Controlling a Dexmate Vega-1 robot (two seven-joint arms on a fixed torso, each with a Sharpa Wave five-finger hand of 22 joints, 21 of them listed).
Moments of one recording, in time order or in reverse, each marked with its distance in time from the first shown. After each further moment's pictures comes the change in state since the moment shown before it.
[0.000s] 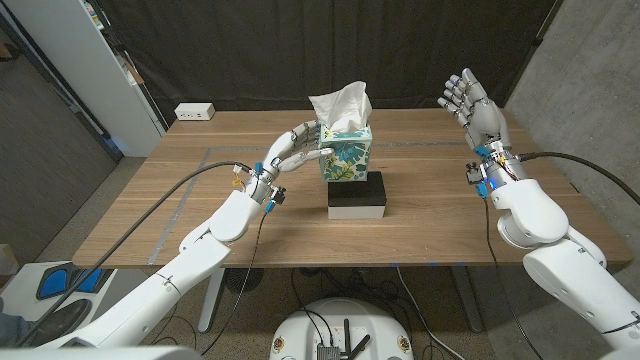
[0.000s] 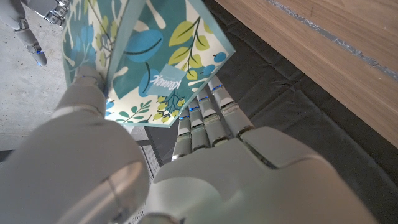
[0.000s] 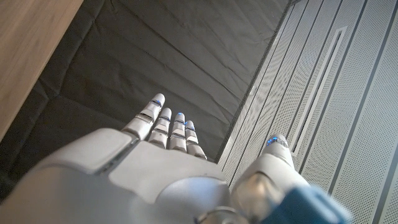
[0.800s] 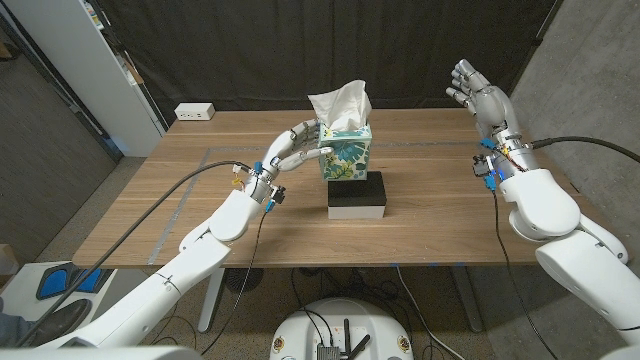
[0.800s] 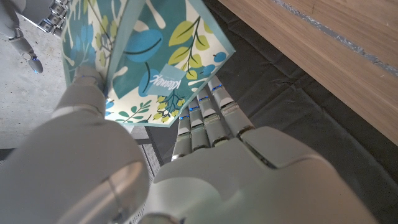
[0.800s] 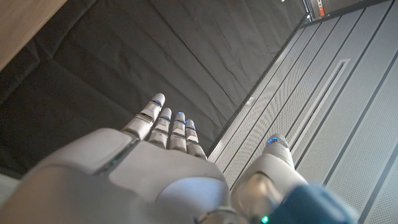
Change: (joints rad) left arm 0.000 -0.001 -0.003 -0.002 -0.001 -0.003 0.005; left_hand 0.002 -0.002 -0.004 -0.001 0.003 0.009 -0.002 -0.008 -0.001 0.002 0.002 0.000 0.000 0.005 -0.001 0.000 -0.001 -0.002 0.002 0.000 0.000; right arm -0.016 -0.016 0.060 -0.079 -0.167 -0.135 -0.037; right_hand 0.000 0.000 0.004 -0.004 0.000 0.011 0.003 0.000 0.000 0.005 -0.006 0.000 0.000 0.006 -0.006 0.000 0.000 0.007 0.007 0.000 0.000
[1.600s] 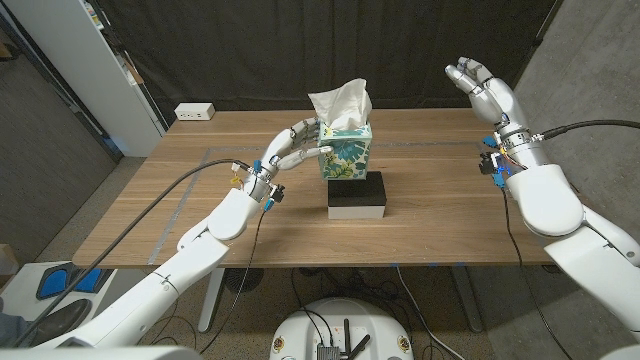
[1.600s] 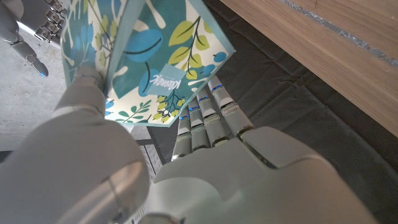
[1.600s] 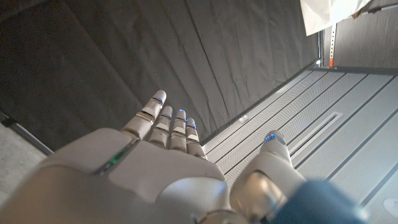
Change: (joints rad) left arm 0.003 0.011 -0.006 -0.020 0.006 0.011 -0.002; left_hand 0.001 -0.001 -0.001 0.001 0.000 0.000 0.000 0.000 0.001 0.004 -0.004 -0.004 0.000 0.002 0.001 -0.005 0.004 0.000 0.000 0.000 0.001; right arm -0.023 -0.021 0.038 -0.067 -0.293 -0.130 -0.020; right_hand 0.021 0.021 0.008 -0.008 0.000 0.026 -0.009 0.000 0.000 0.029 -0.014 0.000 0.000 0.030 -0.005 0.000 0.000 0.027 -0.013 0.000 0.000
